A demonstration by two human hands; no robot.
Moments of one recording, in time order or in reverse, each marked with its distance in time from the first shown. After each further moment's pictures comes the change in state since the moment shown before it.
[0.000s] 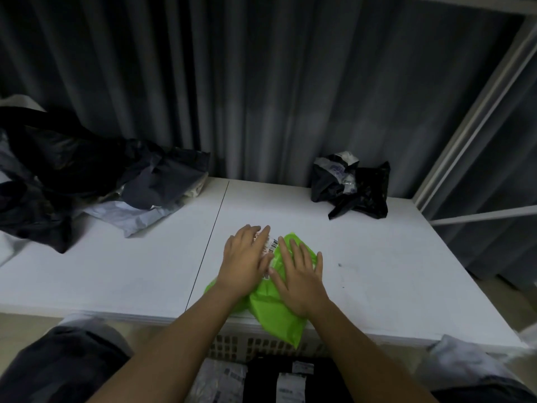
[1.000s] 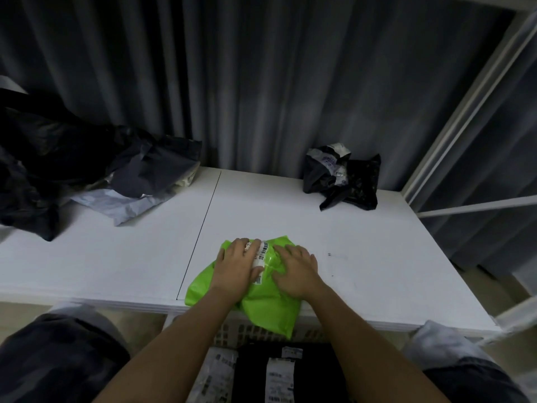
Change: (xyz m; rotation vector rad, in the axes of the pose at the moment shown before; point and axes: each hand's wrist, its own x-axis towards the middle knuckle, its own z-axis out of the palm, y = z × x) left_hand -0.023 -0.012 0.040 0.132 -0.120 -0.028; right_hand 0.005 0.016 -0.006 0.067 -0.223 0.097
